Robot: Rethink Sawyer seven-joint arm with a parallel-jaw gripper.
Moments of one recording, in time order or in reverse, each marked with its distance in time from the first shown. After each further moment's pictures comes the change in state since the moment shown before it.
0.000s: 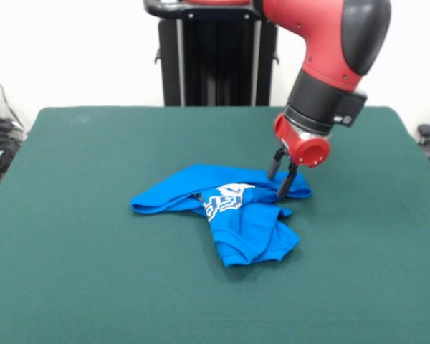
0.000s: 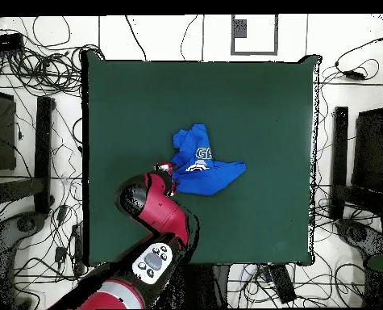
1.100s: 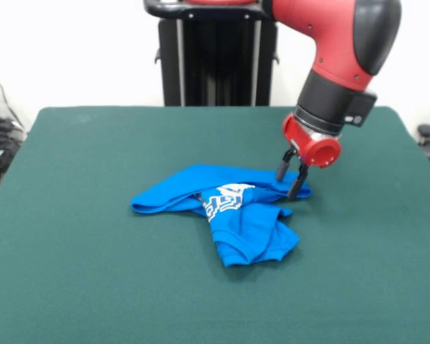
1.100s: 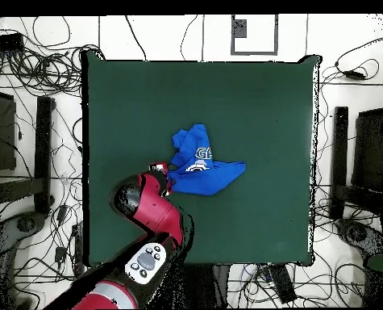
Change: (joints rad) arm 0.025 0.005 0.000 -0.010 0.000 0.000 0.000
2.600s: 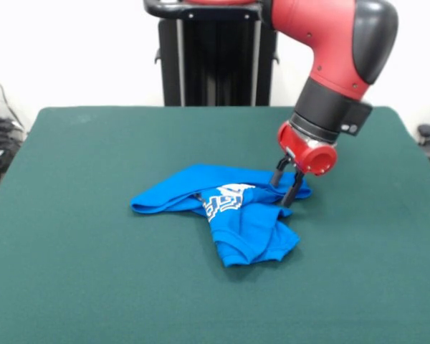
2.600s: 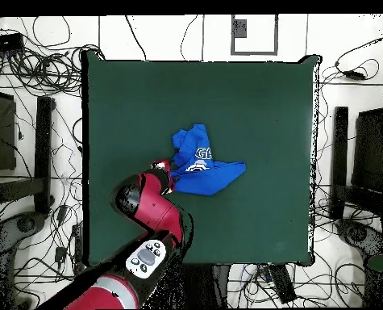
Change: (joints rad) arm 0.000 0.032 0.003 -0.013 -0.007 -0.082 0.000
